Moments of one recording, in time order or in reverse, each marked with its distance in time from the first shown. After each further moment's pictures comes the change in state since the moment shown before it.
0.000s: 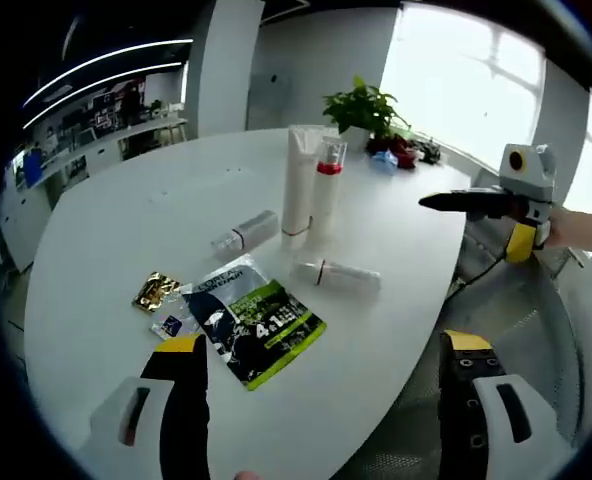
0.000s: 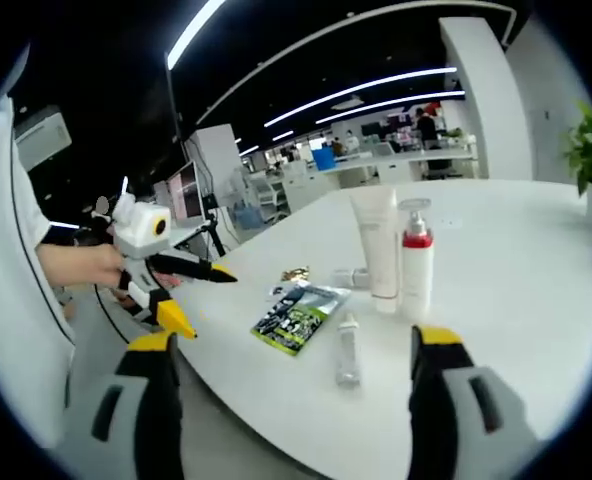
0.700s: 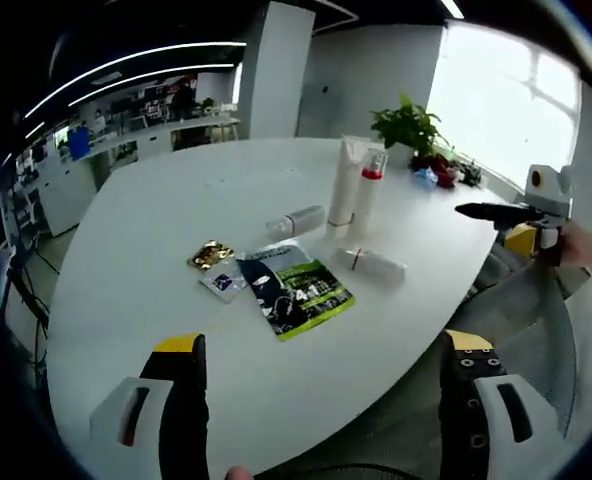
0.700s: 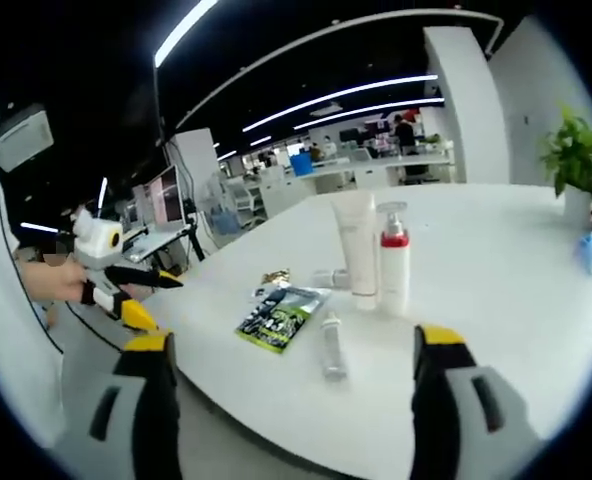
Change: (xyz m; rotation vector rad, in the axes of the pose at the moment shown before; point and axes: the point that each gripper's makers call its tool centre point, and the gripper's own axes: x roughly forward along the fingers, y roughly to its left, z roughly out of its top) left arm -0.052 0.018 -0.022 -0.107 -0.067 0.185; right arm -0.014 -0.008 -0.001 -0.001 -0.009 -0.122
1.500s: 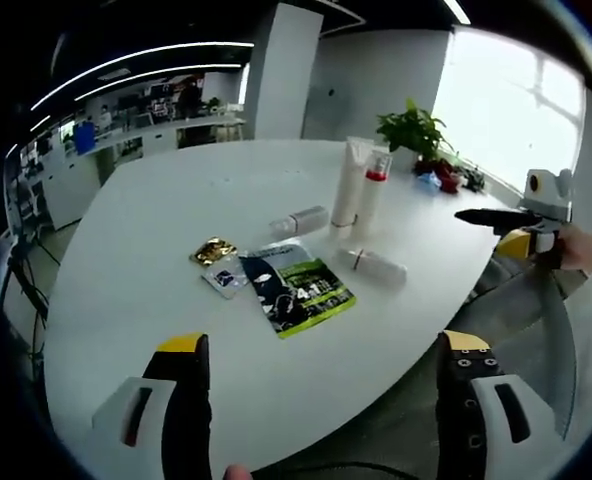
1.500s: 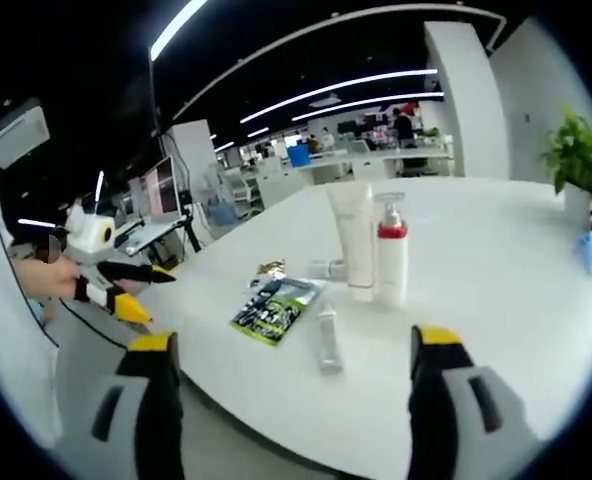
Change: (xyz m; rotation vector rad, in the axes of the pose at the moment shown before) left arm 0.002 0.001 0.001 -0.026 -0.006 0.005; right arm 0.008 -0.006 -0.005 -0.004 0.059 -0.004
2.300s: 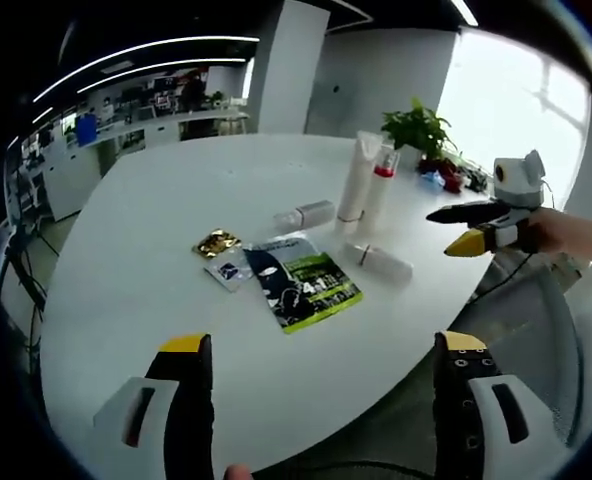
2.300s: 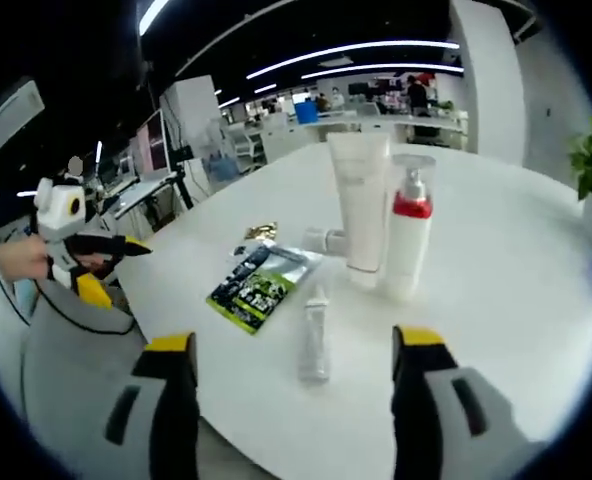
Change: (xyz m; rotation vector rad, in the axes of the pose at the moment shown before) left arm 0.005 0.010 -0.005 -0.024 0.018 -0.004; right arm 0.064 -0.022 -0.016 -0.060 0.205 0.018
